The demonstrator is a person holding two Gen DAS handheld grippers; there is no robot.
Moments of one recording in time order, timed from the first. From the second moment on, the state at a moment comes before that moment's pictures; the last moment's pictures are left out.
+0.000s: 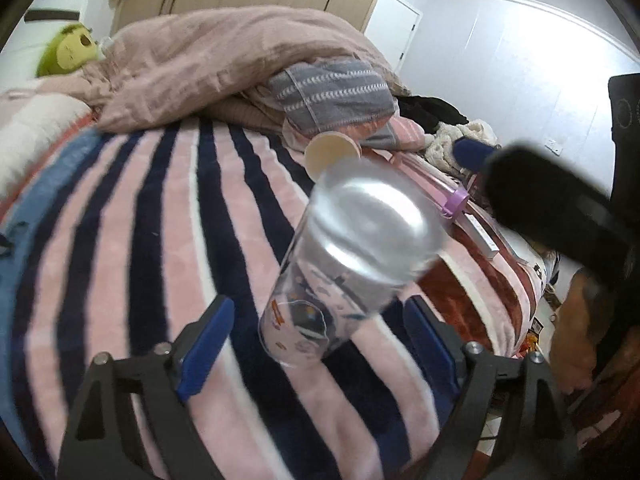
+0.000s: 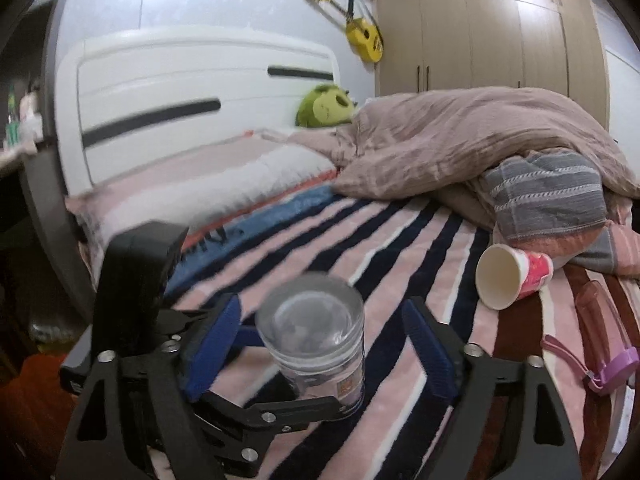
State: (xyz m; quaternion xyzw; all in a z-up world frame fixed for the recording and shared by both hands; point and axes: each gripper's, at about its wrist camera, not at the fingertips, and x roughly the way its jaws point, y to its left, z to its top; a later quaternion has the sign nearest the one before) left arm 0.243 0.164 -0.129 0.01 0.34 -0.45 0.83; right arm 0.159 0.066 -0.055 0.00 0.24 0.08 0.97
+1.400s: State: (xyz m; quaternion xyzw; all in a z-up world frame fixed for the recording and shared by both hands) left arm 0.122 0.244 -0.016 0.03 0.32 -0.32 0.89; right arm 0.018 0.058 -0.012 0.10 0.27 0.00 0.96
